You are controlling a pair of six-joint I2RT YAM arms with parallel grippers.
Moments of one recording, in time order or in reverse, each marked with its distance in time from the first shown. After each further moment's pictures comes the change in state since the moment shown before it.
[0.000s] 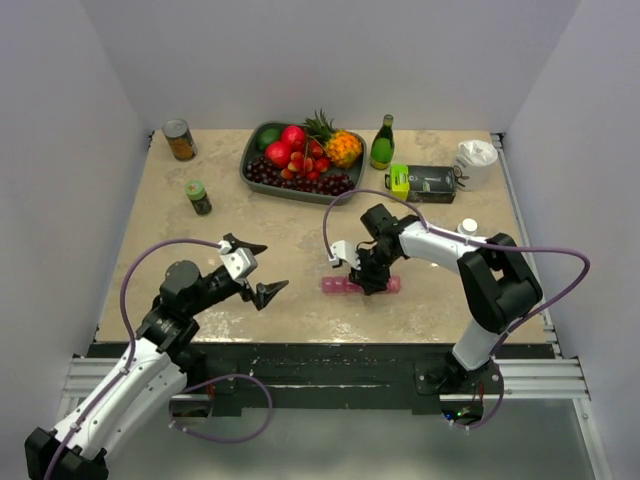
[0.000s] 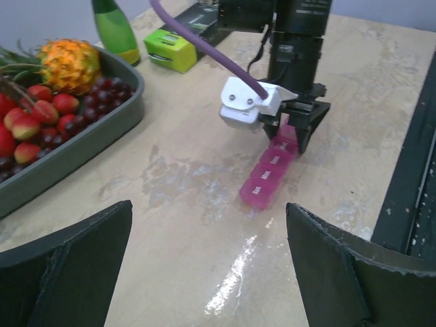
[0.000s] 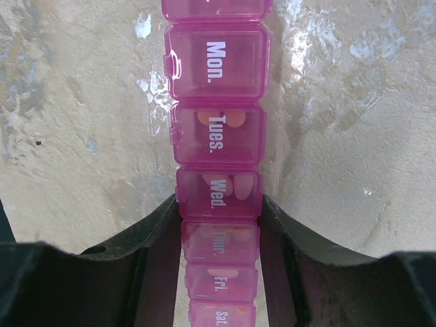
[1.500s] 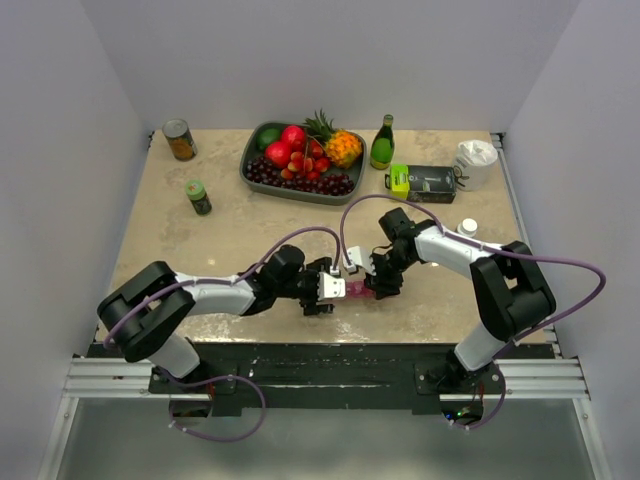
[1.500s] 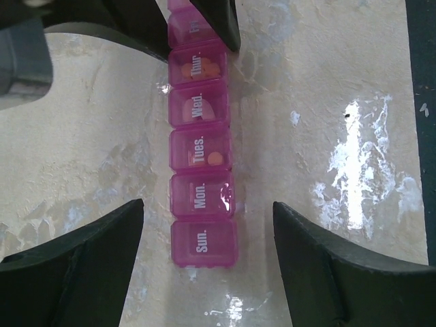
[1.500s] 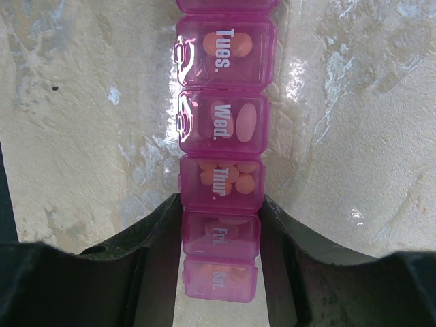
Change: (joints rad) left arm -0.365 1.041 0.203 0.334 -0.001 0.447; right arm -0.088 -0.078 -0.099 -0.016 -0.087 -0.183
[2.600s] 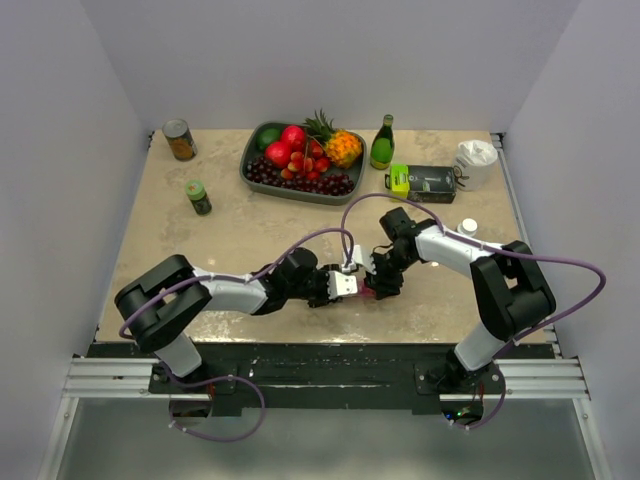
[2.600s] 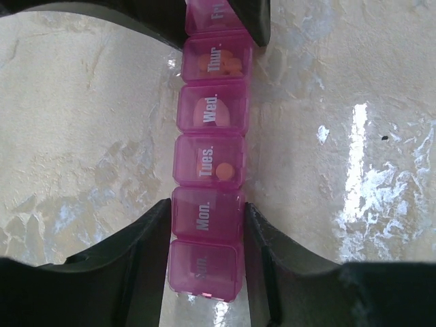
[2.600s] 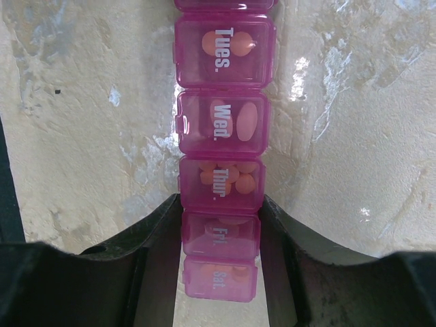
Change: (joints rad) left arm -0.070 0.099 0.060 0.014 -0.176 -0.069; right arm -0.007 0.002 0.003 -0.008 -0.005 0.024
